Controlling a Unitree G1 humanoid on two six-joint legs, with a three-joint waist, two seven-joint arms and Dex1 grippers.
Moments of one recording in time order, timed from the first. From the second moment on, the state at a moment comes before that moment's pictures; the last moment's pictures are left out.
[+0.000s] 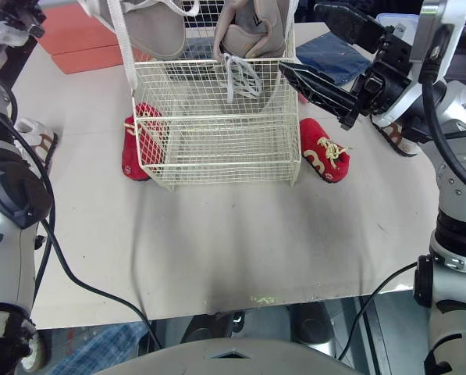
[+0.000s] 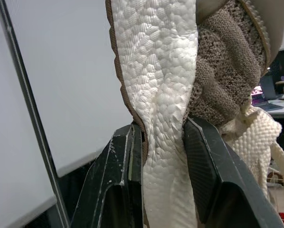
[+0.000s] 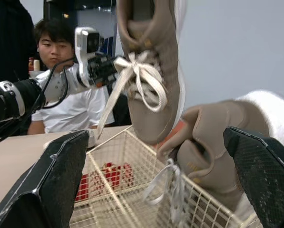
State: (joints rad) left arm -1.36 0.77 0.35 1.15 -0.46 -0.10 -1.40; right arm -0.69 -0.61 -0.20 -0.35 0.84 0.55 0.76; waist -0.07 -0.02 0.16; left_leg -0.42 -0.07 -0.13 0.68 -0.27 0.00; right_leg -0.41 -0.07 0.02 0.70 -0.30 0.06
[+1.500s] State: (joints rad) left arm -1.23 0.81 0.28 0.98 -0.33 -0.05 -1.52; right arm -0.57 -0.65 -0.22 -0.35 0.78 0.54 0.76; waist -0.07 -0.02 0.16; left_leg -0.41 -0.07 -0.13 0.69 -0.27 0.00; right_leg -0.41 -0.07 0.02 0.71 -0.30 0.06
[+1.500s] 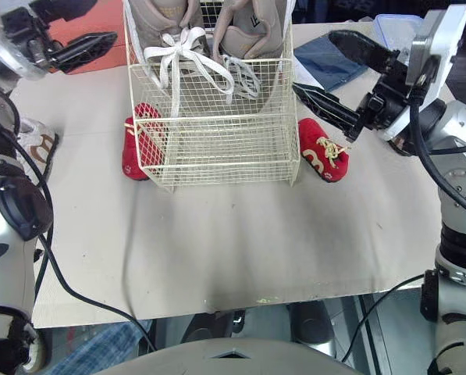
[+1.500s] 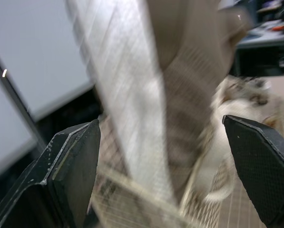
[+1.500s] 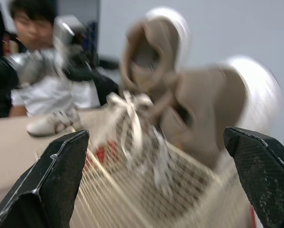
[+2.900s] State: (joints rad) left arm -0.80 0.41 0.14 0.00 -0.01 -0.11 -0.39; right arm -0.59 -0.63 -0.22 -0.34 0.81 0.52 0.76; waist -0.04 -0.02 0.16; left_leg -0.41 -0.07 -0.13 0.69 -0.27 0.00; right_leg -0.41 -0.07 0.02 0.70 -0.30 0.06
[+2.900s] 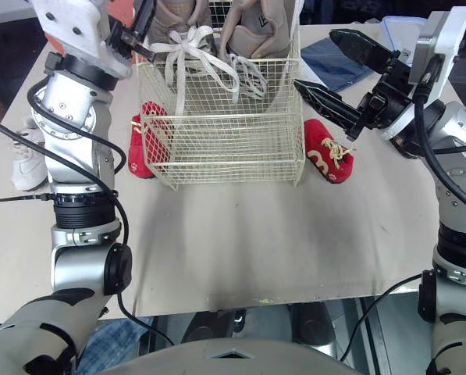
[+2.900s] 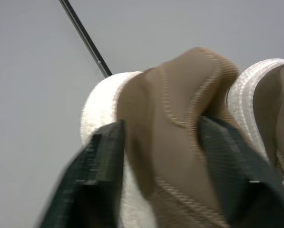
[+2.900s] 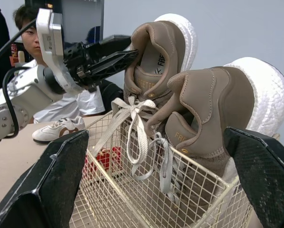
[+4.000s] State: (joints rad) left arm -0.62 0.50 0.17 -0.18 -0.30 0.27 -0.50; right arm -0.61 -0.61 -0.21 -0.34 0.81 0.52 0.76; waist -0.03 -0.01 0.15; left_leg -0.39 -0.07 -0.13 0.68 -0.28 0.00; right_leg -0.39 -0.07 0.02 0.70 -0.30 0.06
